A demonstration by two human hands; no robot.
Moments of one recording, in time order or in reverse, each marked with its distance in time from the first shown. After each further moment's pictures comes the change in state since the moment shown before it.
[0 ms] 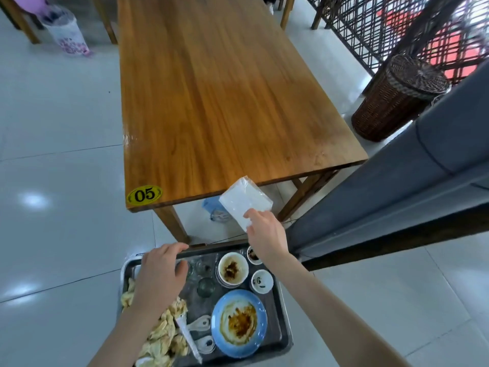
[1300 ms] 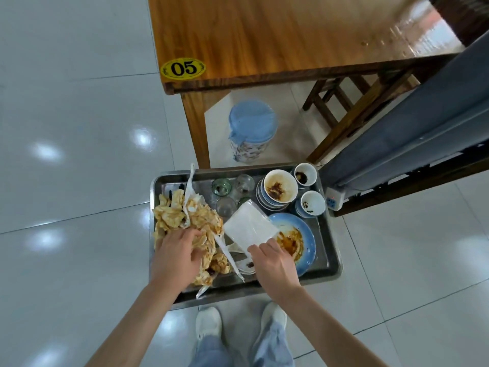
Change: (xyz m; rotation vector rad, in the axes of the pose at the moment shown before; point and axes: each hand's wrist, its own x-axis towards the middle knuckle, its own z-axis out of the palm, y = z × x) left_hand -0.098 -0.169 0.136 0.108 -0.120 -0.021; right_hand -0.190 -0.008 0.229 -0.174 0.024 -0.258
